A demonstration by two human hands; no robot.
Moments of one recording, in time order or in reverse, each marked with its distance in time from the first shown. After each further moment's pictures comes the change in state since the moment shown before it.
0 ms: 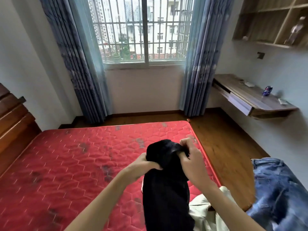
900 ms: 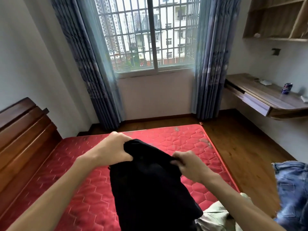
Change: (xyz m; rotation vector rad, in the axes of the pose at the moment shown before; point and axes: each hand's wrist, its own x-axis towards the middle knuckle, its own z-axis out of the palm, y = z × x) left_hand -0.081 0.082 -0.093 0.929 0.238 0.340; right_hand 0.027 0.027 0.017 -0.292 -0.482 -0.185
